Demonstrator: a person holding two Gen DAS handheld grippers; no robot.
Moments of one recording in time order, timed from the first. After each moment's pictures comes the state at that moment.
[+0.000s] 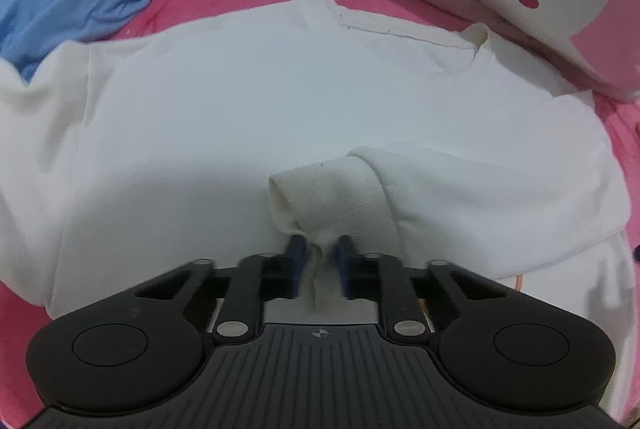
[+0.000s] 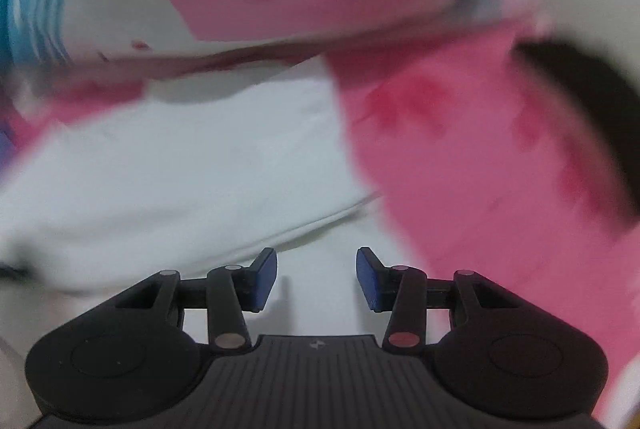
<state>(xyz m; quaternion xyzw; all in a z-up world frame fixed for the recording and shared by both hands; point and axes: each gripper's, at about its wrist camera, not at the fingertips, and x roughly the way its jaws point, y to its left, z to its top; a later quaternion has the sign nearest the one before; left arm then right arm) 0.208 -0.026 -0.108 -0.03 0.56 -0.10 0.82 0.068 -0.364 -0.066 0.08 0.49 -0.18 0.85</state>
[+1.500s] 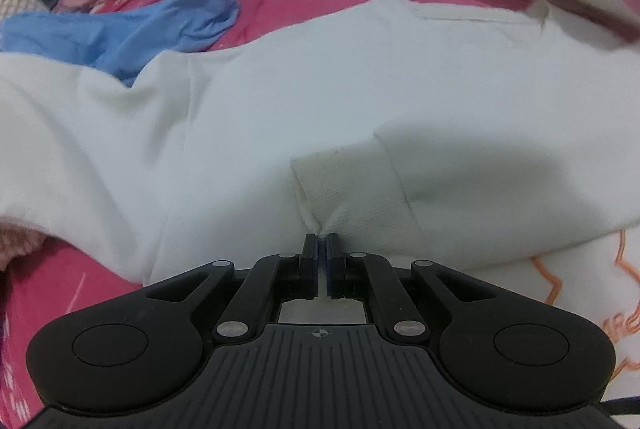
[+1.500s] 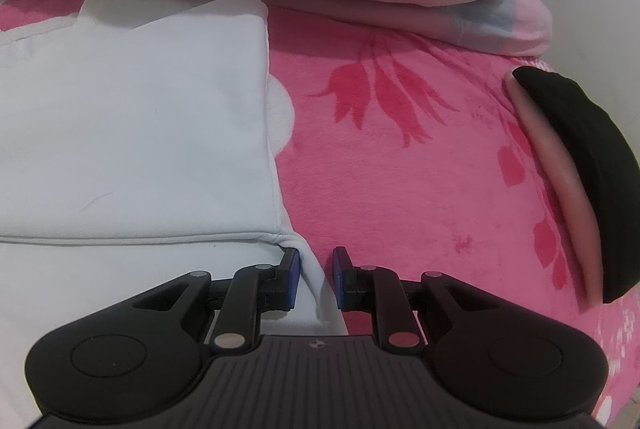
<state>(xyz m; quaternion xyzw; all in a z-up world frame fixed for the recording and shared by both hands) 0.179 -0.014 -0.111 0.09 0.52 0.00 0.85 0.090 -0.394 -0.125 -0.03 0.52 -0.19 0.83</state>
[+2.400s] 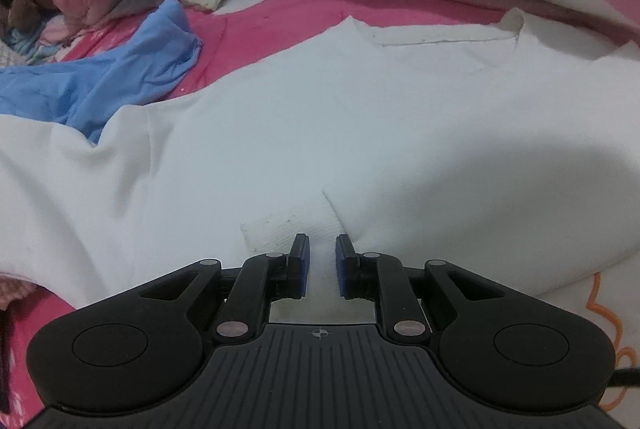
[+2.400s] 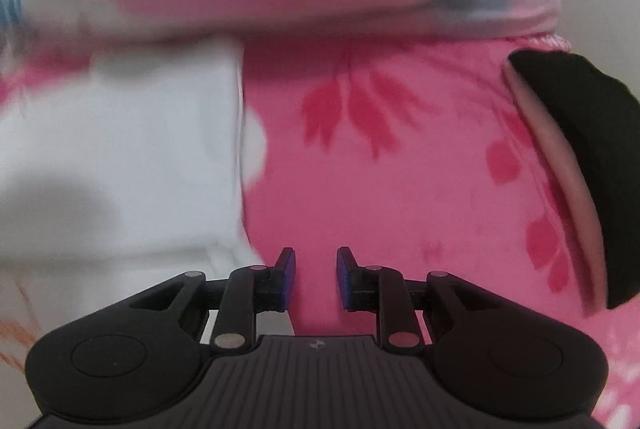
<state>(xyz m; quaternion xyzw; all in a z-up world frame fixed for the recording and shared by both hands) 0.201 -0.056 -0.105 0.11 0.51 0.00 0.85 0.080 -0.458 -0.072 0.08 0.50 -0.13 0.85</state>
